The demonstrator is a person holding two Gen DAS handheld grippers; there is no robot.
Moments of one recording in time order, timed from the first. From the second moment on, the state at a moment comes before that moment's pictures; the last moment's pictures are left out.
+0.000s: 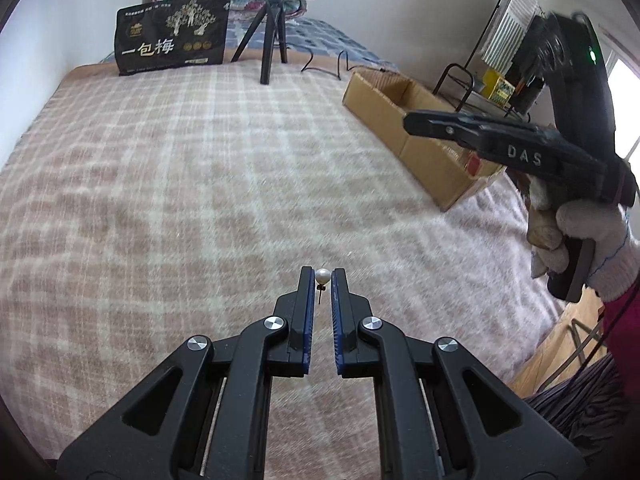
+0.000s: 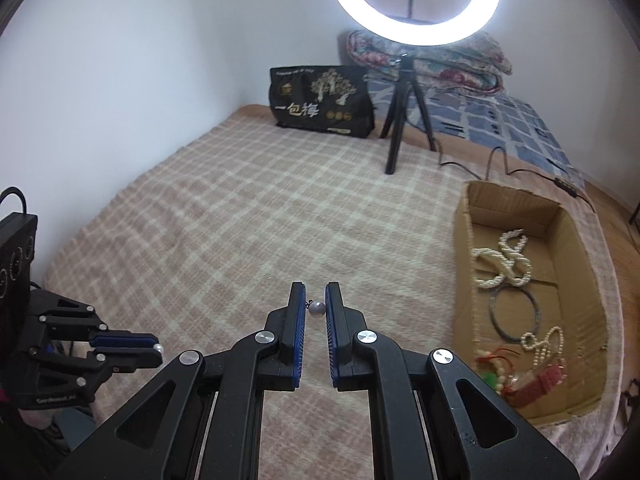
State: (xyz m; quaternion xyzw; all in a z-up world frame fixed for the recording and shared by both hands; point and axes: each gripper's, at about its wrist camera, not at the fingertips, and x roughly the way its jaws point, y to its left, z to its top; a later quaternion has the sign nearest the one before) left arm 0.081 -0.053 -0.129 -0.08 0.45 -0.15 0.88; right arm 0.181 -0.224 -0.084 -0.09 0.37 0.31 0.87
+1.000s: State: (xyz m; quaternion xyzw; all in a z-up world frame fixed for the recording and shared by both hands) left arm 0.222 -0.151 -0.077 -0.05 0.40 -0.20 0.89; right arm 0.205 -0.362 -0.082 -0.03 0.39 0.19 0.90
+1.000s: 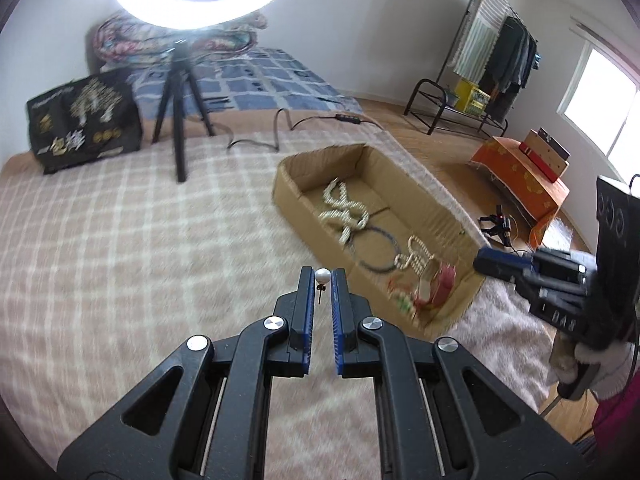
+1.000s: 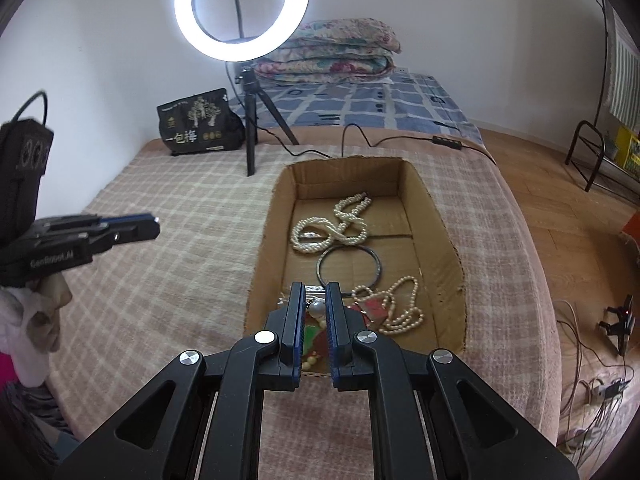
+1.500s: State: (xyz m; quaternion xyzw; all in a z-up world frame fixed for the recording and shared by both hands) left arm 0.296 -0.235 -0.064 -0.02 0.39 -0.24 0.89; right arm 0.228 -0.386 -0.089 -0.02 0.40 0.16 0.90
